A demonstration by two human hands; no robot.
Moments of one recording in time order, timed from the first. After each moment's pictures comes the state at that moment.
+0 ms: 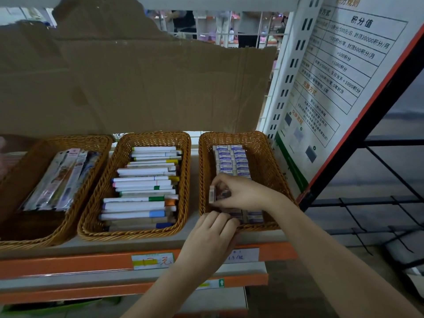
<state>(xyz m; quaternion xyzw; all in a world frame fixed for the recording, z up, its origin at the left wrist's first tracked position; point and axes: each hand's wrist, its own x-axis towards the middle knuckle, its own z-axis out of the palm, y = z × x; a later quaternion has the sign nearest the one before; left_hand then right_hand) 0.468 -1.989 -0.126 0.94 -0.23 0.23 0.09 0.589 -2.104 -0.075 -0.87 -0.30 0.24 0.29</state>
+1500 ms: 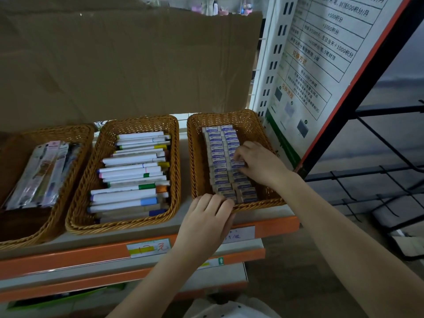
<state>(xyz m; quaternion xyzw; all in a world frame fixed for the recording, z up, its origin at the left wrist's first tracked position) 0.468 -1.992 -0.127 0.94 -0.22 0.25 0.08 0.608 -2.144 -0.094 -0.96 -0.25 0.02 0.11</state>
